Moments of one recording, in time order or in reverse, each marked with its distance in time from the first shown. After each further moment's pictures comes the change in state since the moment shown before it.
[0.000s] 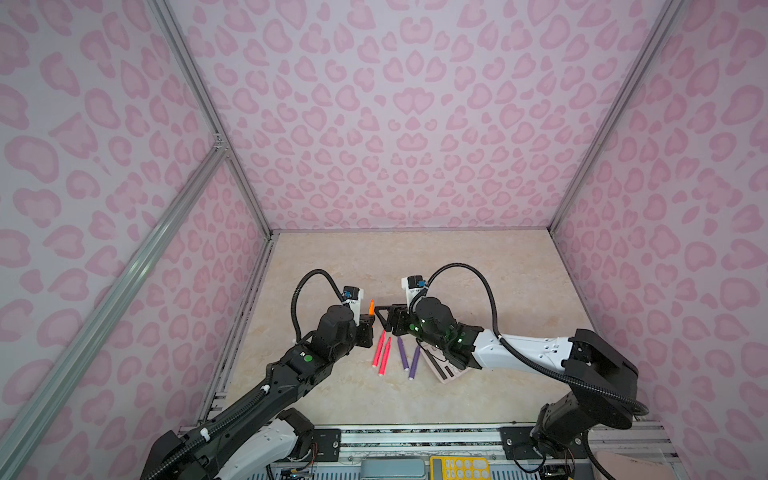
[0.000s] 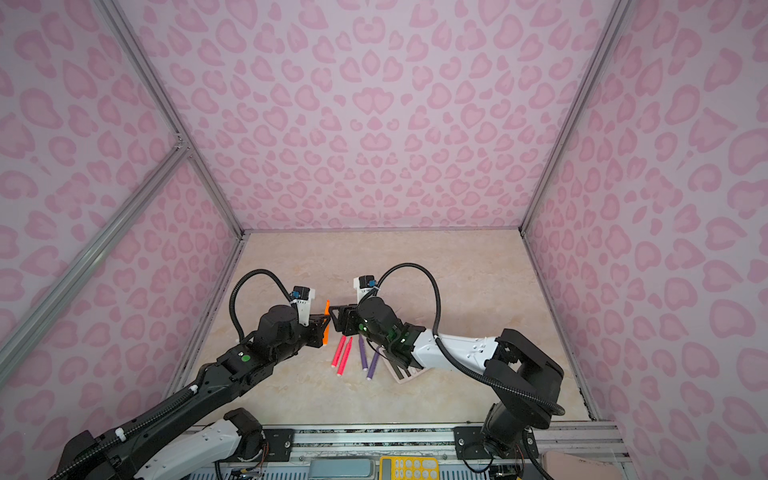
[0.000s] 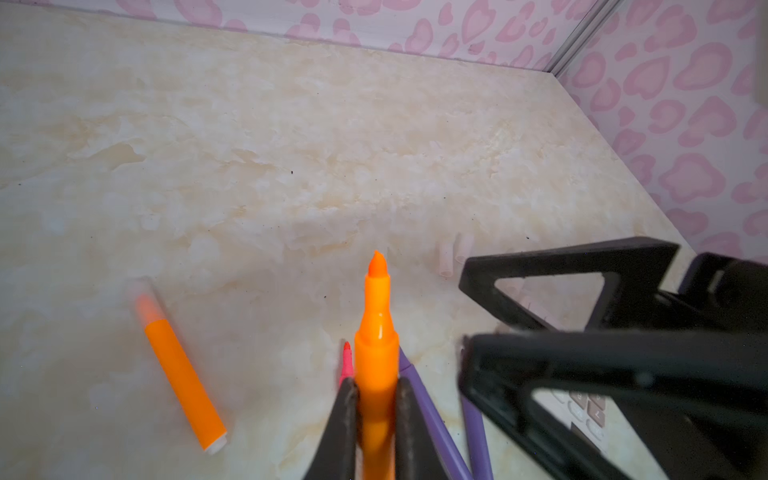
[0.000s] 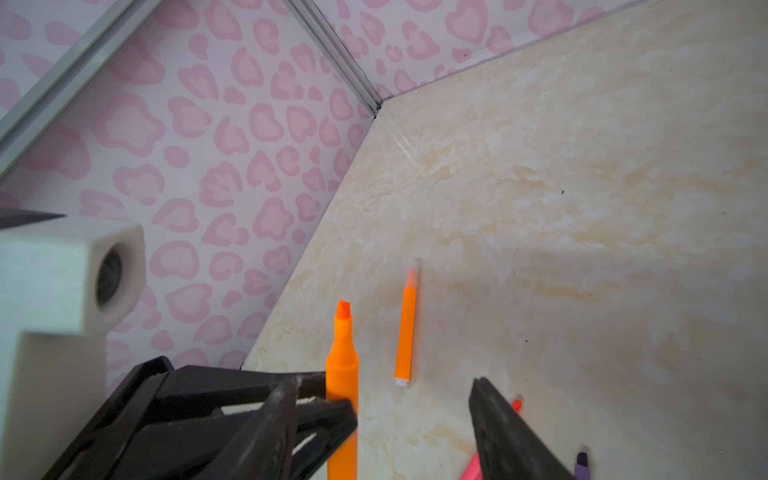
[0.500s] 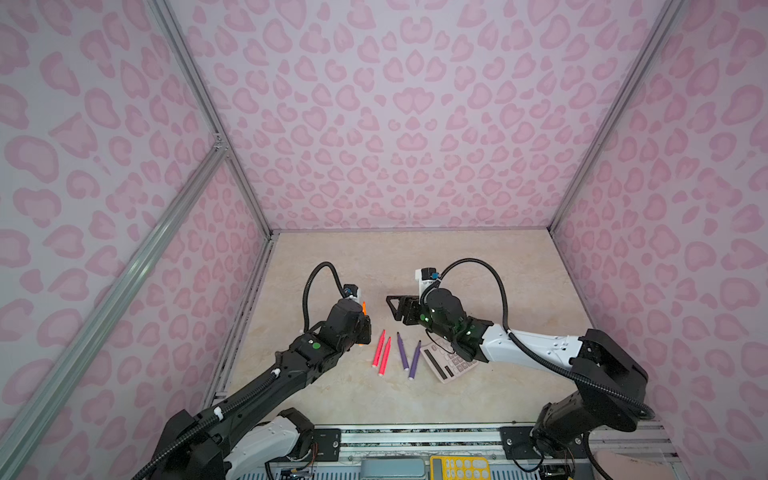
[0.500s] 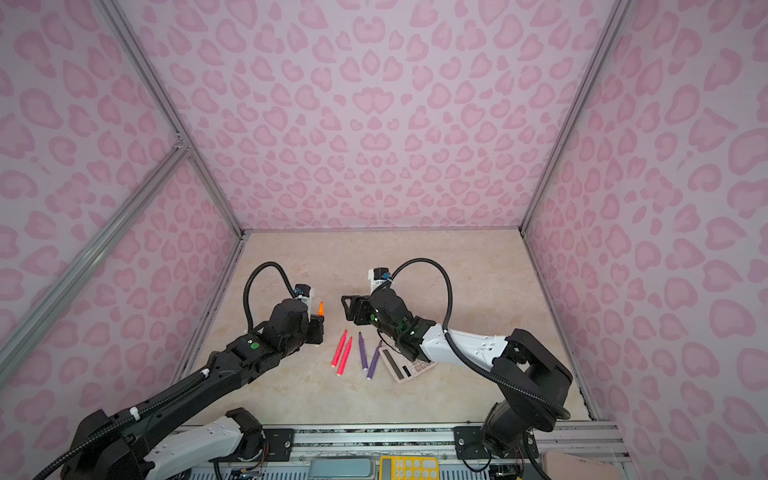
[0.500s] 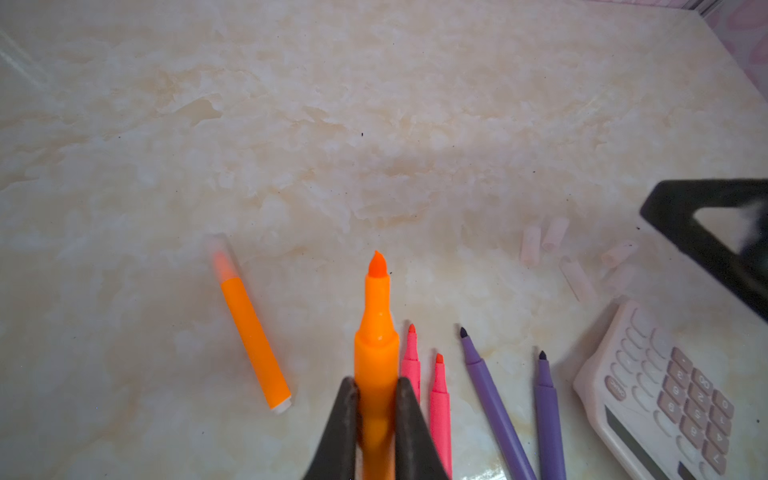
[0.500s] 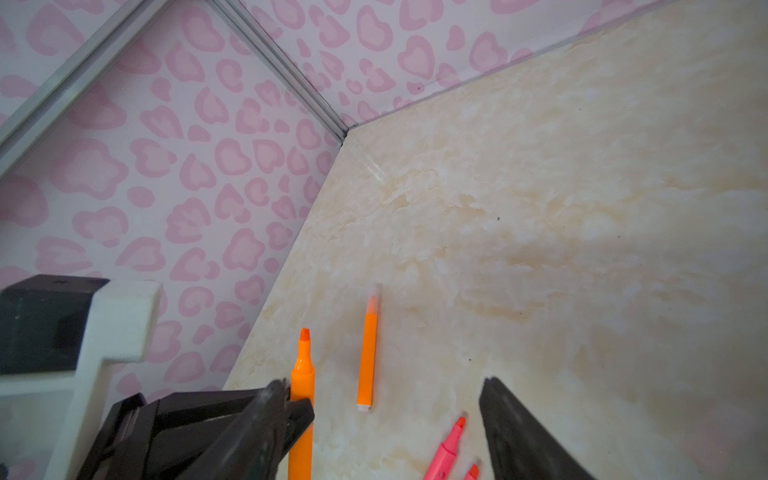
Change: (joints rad) left arm 0.000 0.089 0.066 -0.128 -0.145 -0.027; right arm -0.078 -0.042 -0.029 -0.026 0.006 0.000
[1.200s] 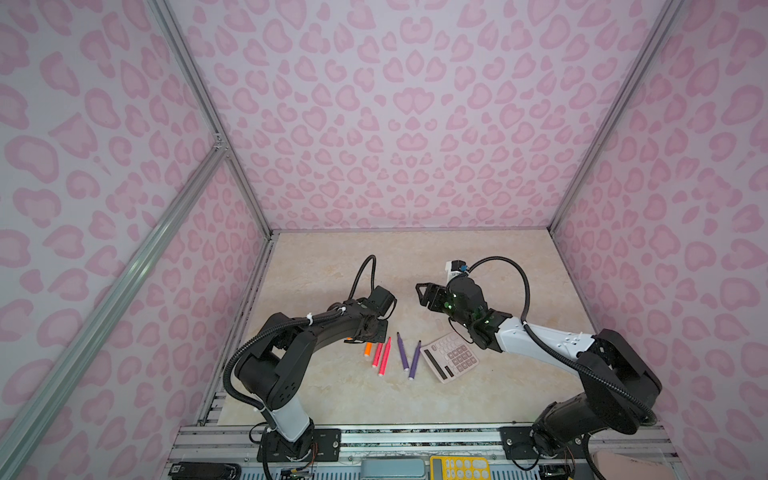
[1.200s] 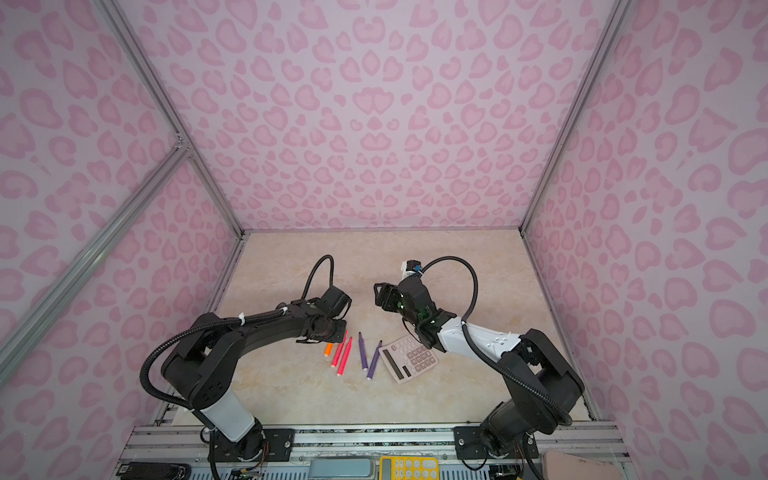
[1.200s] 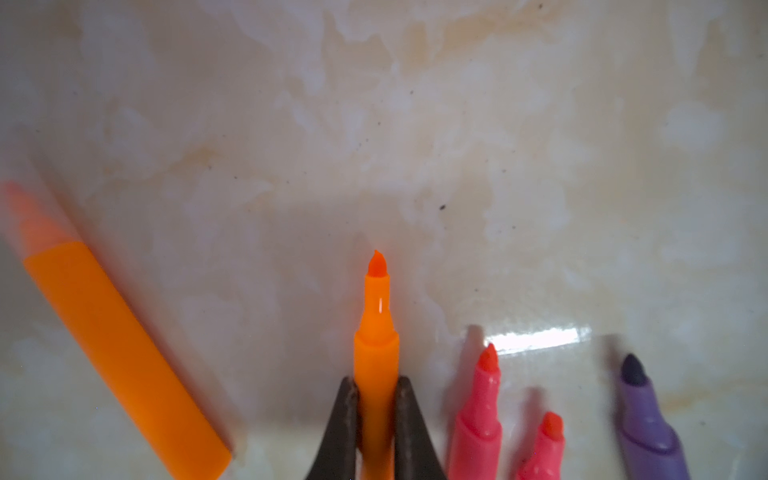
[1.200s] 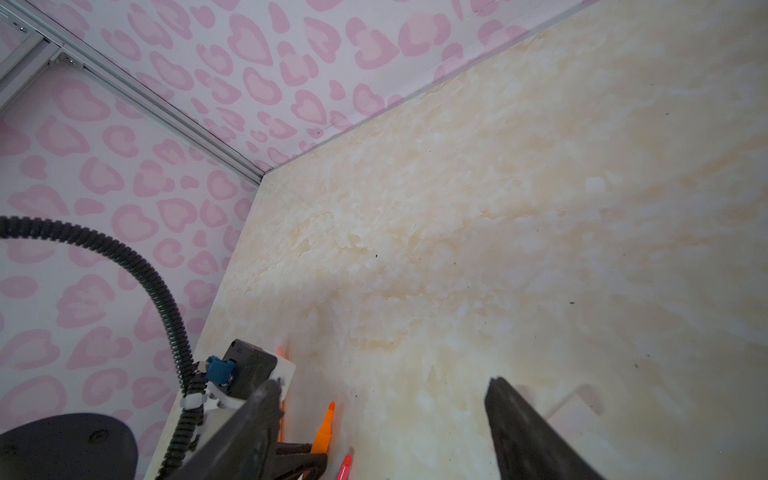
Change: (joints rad) left arm 0.000 0.673 0.323 -0.234 0.027 0.008; right arm -0.225 -0.043 -0.076 -0.046 -0.009 0.010
